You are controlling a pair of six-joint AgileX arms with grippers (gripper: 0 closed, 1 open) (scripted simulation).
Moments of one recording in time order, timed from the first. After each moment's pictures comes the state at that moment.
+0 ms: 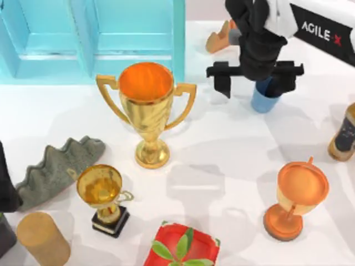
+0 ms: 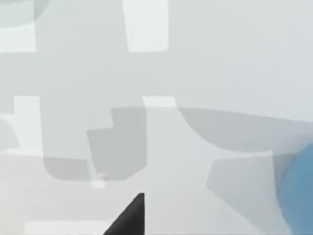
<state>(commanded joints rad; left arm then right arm) 0.00 0.00 0.00 0.00 0.00 0.00 0.38 2.51 2.17 -1.05 0.08 0.40</state>
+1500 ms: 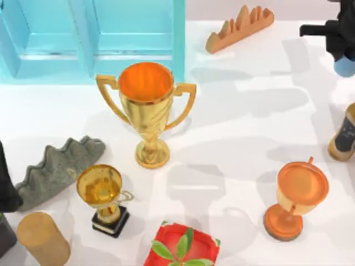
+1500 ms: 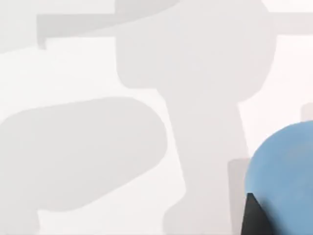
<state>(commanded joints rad) 0.00 0.00 0.00 0.00 0.00 0.00 0.10 2.22 2.00 -1.06 0.10 0.21</state>
